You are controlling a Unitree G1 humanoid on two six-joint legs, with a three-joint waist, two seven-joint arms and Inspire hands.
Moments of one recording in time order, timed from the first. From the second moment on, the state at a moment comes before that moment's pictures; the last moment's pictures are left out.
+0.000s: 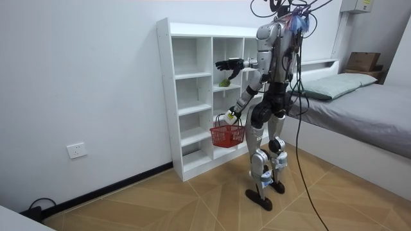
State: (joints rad) left arm 0.01 0.16 -0.26 0.85 -0.37 0.00 0.09; right arm -0.16 -0.26 0.43 0.01 -0.35 0.01 -0.08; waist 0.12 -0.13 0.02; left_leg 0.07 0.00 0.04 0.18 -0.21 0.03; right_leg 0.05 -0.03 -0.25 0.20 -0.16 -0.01
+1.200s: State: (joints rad) left arm 0.04 0.17 -0.16 0.72 -0.12 0.10 0.02; right arm -0.27 -0.28 0.23 0.31 0.05 0.07 -0.30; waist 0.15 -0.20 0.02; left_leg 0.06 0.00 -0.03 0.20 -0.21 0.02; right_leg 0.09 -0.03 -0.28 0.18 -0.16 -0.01
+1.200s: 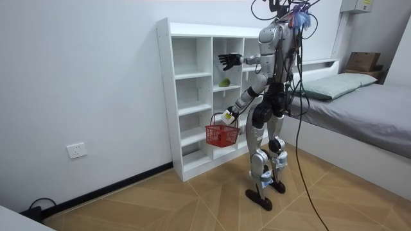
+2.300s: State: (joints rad) left arm 0.04 0.15 -0.18 0.69 -0.10 0.12 -0.03; right arm -0.30 -0.25 0.26 0.61 0.11 0.08 -0.37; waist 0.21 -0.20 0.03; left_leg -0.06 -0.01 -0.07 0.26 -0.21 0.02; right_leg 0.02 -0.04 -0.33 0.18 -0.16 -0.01
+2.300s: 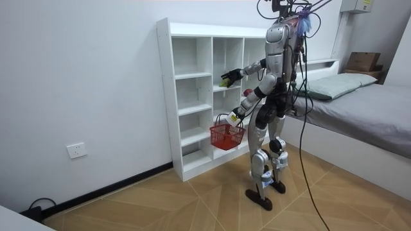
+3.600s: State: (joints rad) left arm 0.04 0.16 -0.28 0.69 -0.10 0.15 -0.07; right arm -0.48 -0.23 0.25 0.86 0.16 0.02 -0.43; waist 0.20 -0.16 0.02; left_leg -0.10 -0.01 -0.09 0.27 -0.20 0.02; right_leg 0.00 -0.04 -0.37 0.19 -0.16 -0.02
